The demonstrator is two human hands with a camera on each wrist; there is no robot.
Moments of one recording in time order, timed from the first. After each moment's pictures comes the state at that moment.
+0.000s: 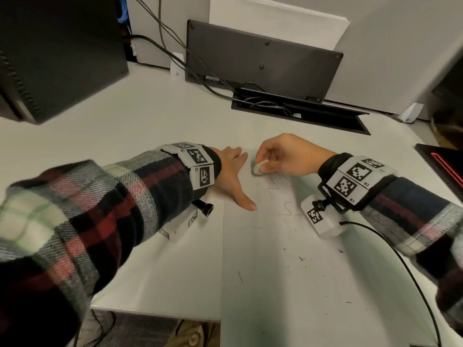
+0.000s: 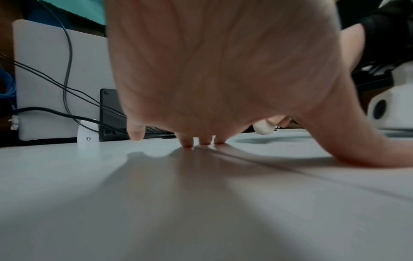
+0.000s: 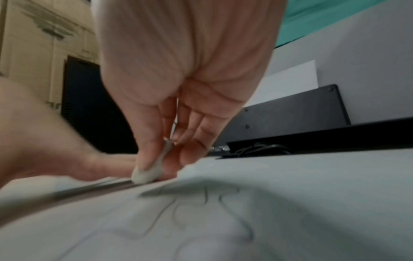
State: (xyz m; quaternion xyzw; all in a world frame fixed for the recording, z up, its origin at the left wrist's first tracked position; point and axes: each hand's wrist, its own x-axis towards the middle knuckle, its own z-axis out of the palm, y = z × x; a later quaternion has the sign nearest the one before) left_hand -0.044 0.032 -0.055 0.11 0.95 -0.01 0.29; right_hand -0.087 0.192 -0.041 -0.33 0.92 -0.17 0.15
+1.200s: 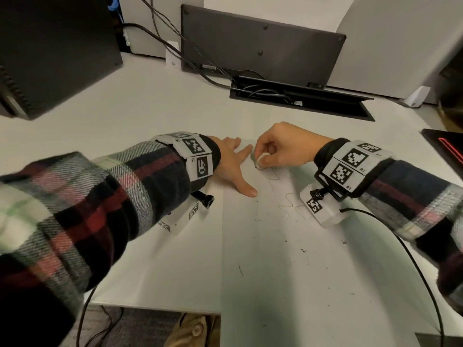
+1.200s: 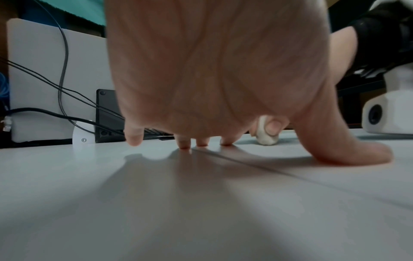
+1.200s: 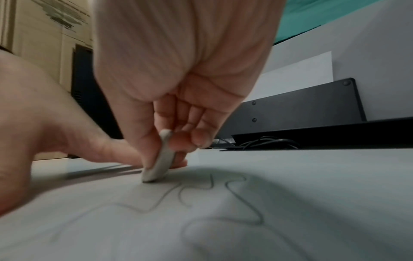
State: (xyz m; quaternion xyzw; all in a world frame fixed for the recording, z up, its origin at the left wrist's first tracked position) left_hand -0.049 0.036 -0.054 0.11 0.94 0.00 0.32; right_hand -0.087 0.185 -0.042 -0.34 0.92 -0.13 0.15
